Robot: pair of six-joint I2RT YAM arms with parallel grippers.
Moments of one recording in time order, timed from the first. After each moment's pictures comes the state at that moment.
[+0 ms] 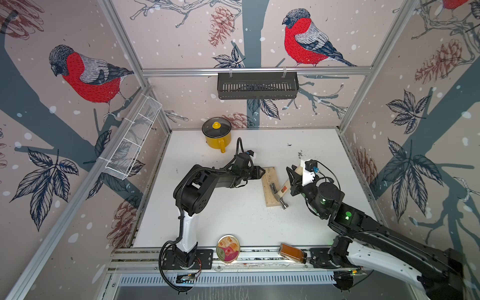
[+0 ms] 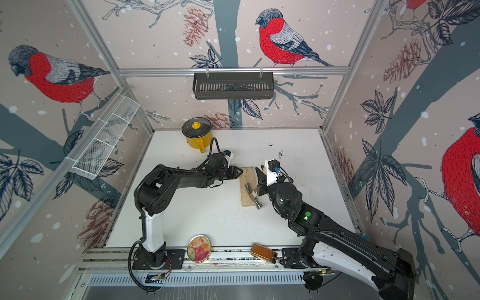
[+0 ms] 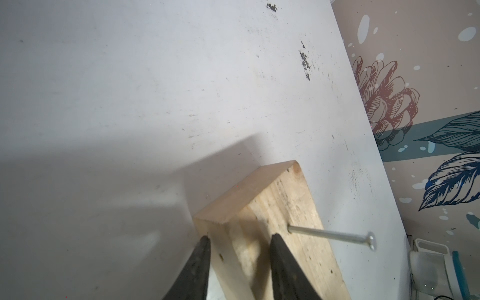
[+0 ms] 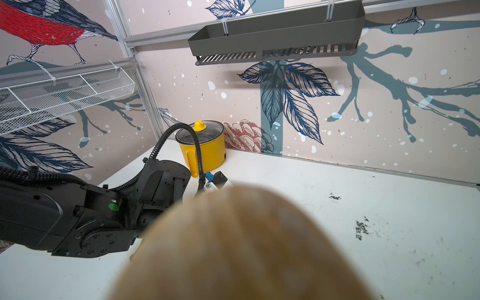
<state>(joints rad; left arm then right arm) -0.57 2.02 1.06 0.29 0.39 -0.58 0.95 0.79 0.60 0.09 0.45 0.16</state>
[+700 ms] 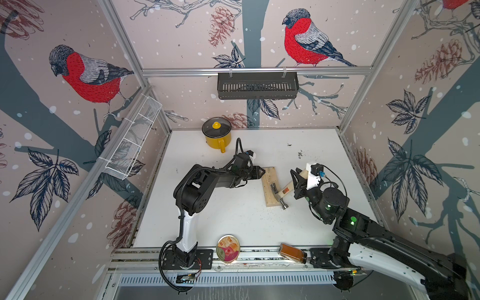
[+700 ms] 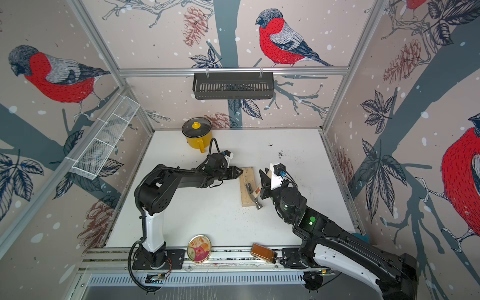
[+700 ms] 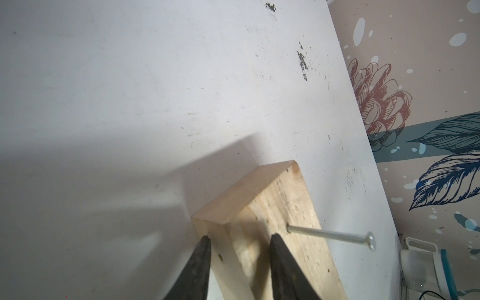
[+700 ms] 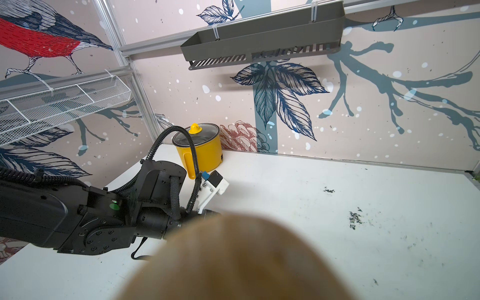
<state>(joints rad) -0.56 2.03 1.06 0.31 0.41 -0.60 0.99 0.70 0.55 0.05 0.52 0.19</state>
